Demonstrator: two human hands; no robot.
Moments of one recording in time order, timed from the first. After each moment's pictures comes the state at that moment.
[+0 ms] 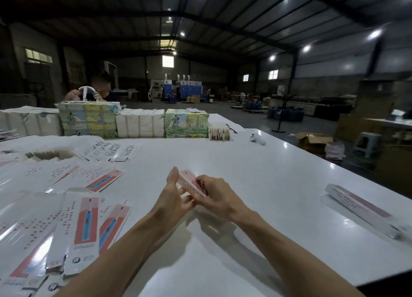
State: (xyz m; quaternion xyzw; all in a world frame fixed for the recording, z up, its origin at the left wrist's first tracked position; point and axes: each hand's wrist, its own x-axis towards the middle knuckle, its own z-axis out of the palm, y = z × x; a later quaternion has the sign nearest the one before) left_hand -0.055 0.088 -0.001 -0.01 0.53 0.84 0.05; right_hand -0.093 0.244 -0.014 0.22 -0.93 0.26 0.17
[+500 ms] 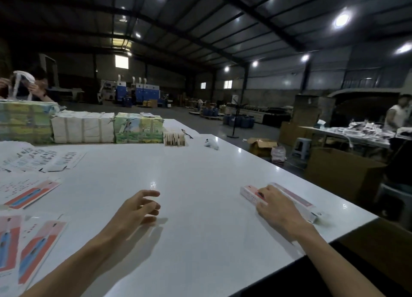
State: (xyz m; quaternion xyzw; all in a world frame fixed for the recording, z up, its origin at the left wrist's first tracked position) left_hand -0.074 0.093 -0.038 0.16 0.73 0.66 0.04; right_hand -0.016 0.503 -0.033 -0.13 -0.97 0.06 0.19
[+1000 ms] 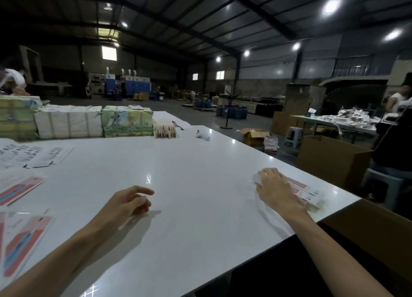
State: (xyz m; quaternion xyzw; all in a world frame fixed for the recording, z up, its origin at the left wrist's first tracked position) left_hand -0.080 0.095 -0.041 0.19 0.77 0.61 0.04; right_hand -0.008 0.519 -0.025 -0.16 -0.95 -0.03 0.25
